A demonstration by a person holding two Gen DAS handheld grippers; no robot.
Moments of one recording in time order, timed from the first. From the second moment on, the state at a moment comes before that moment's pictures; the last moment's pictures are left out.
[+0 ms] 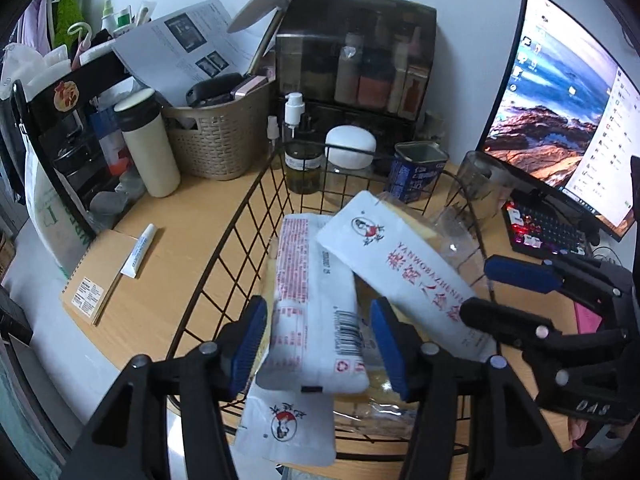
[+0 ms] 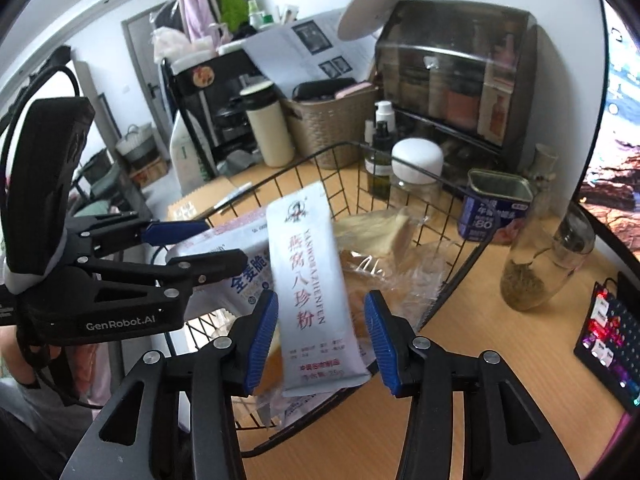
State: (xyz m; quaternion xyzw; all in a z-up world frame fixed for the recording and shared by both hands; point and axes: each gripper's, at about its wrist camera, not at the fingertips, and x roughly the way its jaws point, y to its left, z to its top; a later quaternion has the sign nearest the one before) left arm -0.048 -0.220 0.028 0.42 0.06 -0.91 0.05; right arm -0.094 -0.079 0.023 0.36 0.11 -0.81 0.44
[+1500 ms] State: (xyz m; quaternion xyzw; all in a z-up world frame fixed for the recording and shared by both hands) left arm -0.029 0.024 -0.016 0.48 -0.07 -0.86 -0.12; right arm -0.006 0.184 -0.011 0.42 -0.02 -0.90 0.09
